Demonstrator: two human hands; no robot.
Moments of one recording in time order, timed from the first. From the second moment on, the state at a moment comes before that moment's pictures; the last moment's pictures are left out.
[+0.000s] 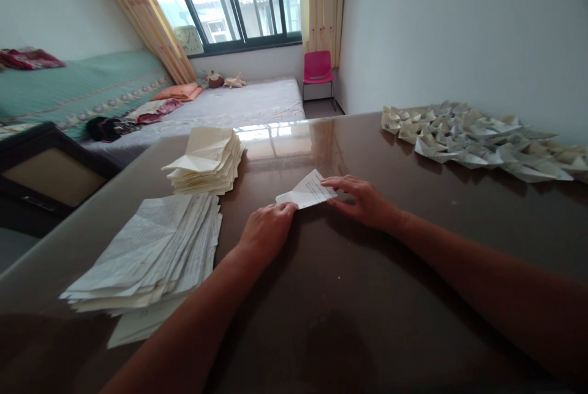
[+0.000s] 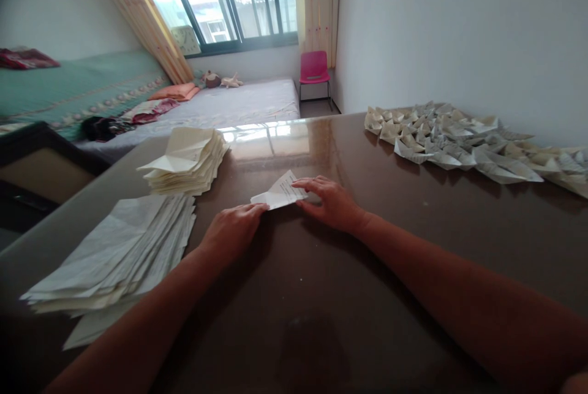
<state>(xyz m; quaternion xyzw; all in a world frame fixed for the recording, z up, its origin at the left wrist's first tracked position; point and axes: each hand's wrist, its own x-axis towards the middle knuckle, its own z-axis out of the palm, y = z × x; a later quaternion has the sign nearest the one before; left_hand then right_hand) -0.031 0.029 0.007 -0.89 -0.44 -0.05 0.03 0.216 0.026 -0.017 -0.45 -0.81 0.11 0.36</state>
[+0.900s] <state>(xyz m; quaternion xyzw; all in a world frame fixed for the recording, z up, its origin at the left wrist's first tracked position) -0.029 0.040 -0.006 -0.82 -0.43 -0.30 -0.23 0.206 0.018 -0.010 -0.48 -0.74 0.24 0.41</state>
